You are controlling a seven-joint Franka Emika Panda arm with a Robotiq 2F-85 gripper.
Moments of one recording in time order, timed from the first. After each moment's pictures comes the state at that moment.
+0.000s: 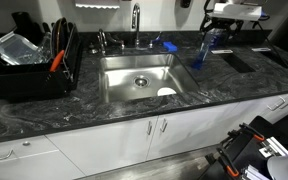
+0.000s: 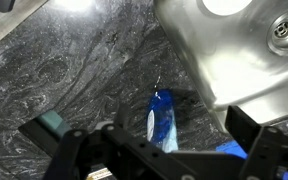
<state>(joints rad) -0.10 -0.11 0.03 -2.18 -0.23 2.14 0.97</state>
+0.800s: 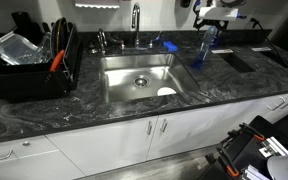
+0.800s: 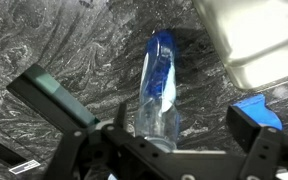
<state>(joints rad) -0.08 0.15 -0.06 -1.93 -0.39 2.19 1.03</state>
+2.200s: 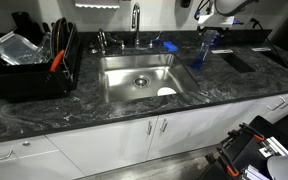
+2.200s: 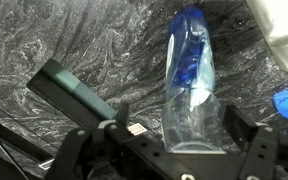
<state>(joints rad) -0.05 0.22 -0.15 -1.91 -0.46 2.19 1.13</state>
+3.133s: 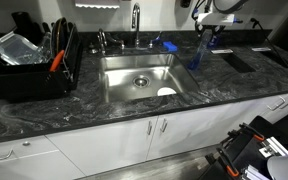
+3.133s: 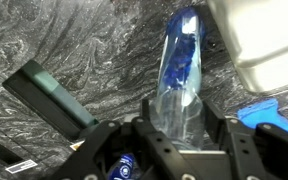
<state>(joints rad) -0.04 0.21 -0.12 -1.92 -0.39 2.21 1.00</state>
